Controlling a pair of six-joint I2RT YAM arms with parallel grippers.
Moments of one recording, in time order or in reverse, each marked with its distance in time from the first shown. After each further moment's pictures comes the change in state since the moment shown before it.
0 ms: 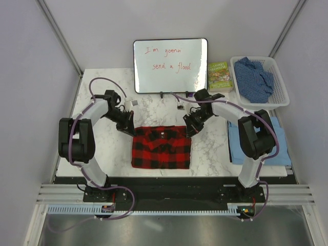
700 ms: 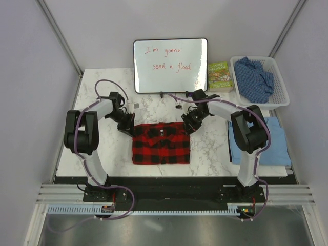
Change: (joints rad) left arm -0.011 0.123 0.008 0.139 -0.139 -0.023; right arm -0.013 0.099 0.034 0.111 0.093 0.021
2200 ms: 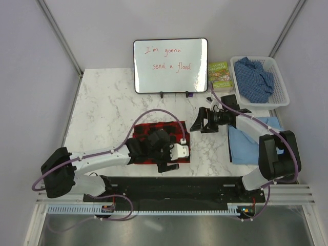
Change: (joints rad) left arm -0.949 -0.583 -0.404 0.513 -0.356 0.140; right arm -0.220 -0.427 -0.421 0.335 -0.164 0.642
